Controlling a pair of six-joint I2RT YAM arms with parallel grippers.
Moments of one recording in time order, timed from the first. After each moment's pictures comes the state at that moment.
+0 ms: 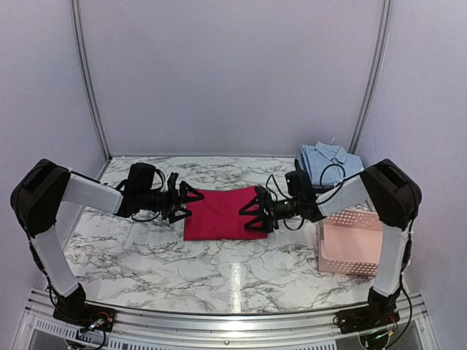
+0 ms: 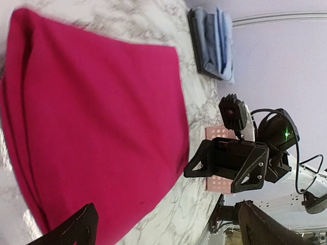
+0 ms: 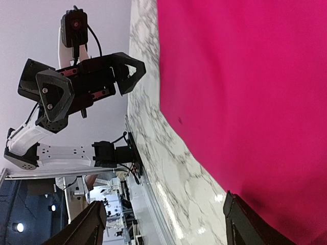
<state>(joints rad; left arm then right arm) -0.47 1.79 0.87 0.35 0.66 -0.93 0.52 1.98 0.98 0.42 -1.01 0.98</state>
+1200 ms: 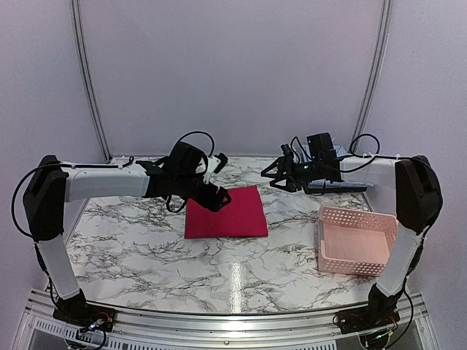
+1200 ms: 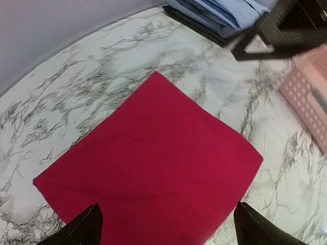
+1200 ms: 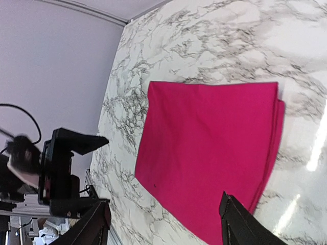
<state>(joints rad) -0.71 1.83 1.33 -0.18 0.09 -0.10 0.36 1.87 1.32 -0.09 -0.78 0.62</state>
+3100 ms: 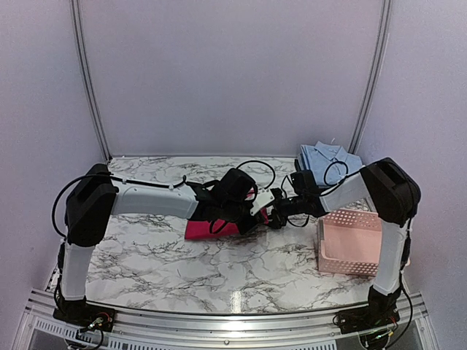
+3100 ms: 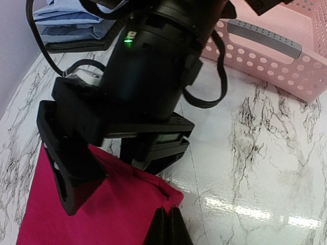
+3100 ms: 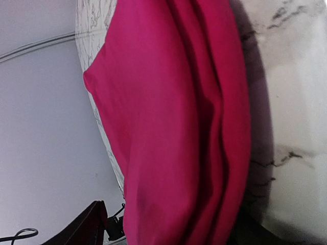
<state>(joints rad) -1.01 2.14 1.58 -0.16 0.05 0.26 0.46 2.00 1.01 0.31 -0.71 1.19</state>
